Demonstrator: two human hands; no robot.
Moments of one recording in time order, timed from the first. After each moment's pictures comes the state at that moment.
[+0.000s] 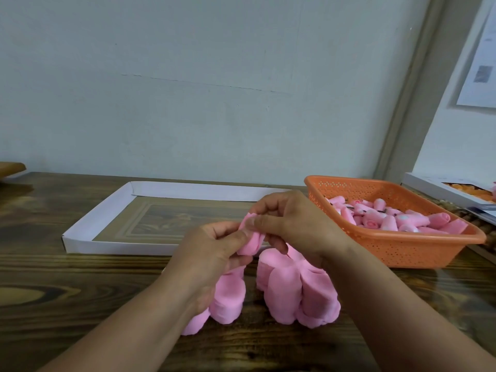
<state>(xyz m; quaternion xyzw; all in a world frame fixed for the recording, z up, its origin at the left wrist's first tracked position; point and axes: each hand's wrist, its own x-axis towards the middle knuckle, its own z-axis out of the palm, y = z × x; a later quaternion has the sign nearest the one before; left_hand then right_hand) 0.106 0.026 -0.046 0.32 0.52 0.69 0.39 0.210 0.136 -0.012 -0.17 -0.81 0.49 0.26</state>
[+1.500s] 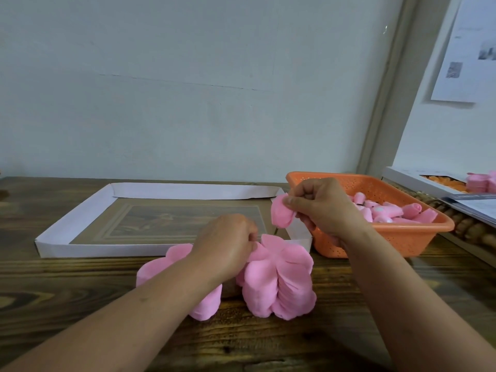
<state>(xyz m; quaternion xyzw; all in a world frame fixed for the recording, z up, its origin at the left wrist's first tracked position) 0.119 0.080 -0.047 0.63 0.74 0.25 -0.01 0.259 0.194 -0.014 -0.28 -0.78 0.41 0.39</state>
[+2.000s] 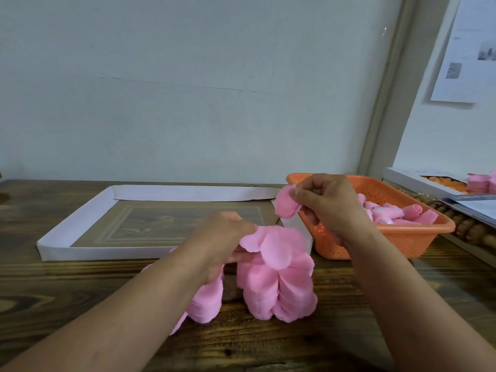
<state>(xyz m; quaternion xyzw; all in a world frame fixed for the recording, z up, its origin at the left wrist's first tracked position) 0.117 0.076 -0.038 0.35 0.61 0.58 0.40 0.261 0.193 -0.010 -0.25 -0.75 0.41 0.46</state>
